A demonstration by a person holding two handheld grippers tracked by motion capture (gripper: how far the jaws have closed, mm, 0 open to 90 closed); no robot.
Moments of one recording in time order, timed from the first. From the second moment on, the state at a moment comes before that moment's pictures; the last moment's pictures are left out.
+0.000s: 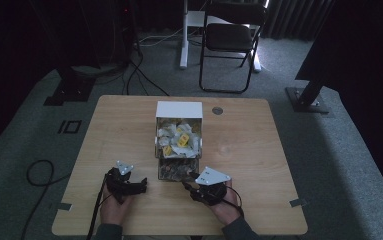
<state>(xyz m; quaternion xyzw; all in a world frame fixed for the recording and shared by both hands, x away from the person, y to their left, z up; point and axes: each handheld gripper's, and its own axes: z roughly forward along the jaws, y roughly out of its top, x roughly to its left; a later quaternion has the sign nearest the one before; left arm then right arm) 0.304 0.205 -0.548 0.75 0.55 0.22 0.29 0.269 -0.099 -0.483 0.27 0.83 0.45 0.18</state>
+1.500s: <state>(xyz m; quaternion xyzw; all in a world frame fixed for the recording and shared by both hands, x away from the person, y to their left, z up) 0.304 0.205 -0.548 0.75 0.55 0.22 0.29 0.264 -0.078 -0.483 0.24 0.84 0.45 0.17</state>
